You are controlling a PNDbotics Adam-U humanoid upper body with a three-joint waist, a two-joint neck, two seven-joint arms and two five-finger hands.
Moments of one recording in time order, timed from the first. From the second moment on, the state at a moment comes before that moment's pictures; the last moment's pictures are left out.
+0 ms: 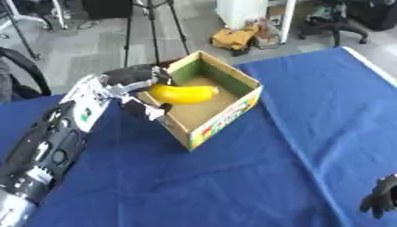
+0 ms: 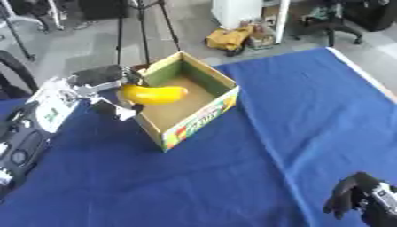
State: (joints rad) left arm -0.95 0.57 -0.12 -0.99 -0.75 -0.69 -0.35; right arm -0.23 -0.30 0.04 -1.70 -0.30 -0.03 0.52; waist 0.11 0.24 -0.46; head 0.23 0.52
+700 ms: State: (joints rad) left arm -0.95 0.63 -0.08 -0.93 -0.83 -0.64 -0.18; right arm -0.26 -0.29 0.04 -1.70 -0.27 -0.03 0.52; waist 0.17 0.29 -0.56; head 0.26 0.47
